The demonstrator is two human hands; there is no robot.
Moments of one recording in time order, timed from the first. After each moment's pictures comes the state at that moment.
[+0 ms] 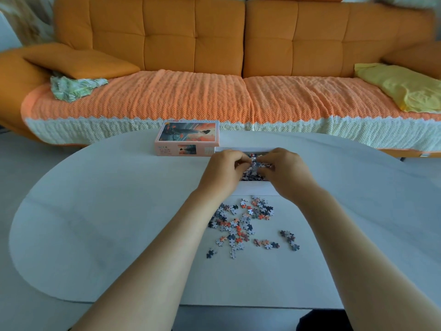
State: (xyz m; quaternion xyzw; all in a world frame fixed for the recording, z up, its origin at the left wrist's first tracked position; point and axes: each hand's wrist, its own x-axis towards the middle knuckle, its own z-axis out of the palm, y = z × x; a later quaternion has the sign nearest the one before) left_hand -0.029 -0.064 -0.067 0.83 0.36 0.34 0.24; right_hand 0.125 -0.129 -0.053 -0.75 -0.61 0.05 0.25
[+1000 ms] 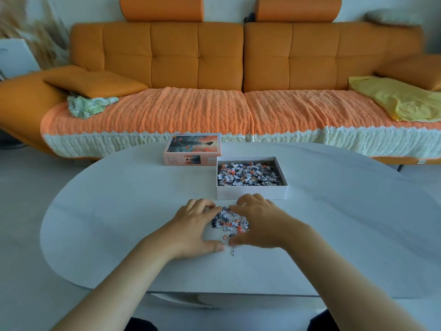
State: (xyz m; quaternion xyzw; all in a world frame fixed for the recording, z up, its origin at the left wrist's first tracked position) left_hand -0.143 -0.125 -0.088 0.93 0.34 0.00 0.12; right_hand 0.063 -0.193 -0.065 -0.65 -0.75 0.10 0.02
